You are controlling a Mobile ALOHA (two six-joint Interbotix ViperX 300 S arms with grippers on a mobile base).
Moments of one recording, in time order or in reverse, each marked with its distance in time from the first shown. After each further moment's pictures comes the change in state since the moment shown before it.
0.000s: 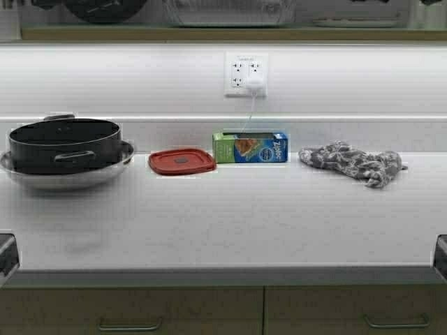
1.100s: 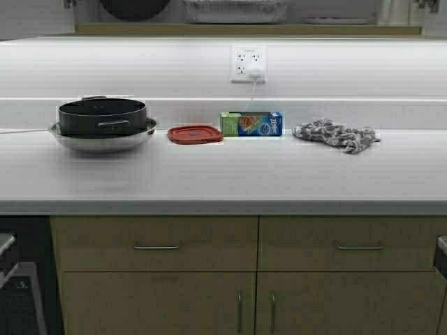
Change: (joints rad) left arm 0.163 -0.110 -0.023 0.015 0.132 0.025; right arm -0.192 -0.215 0.023 -0.002 0.225 -0.238
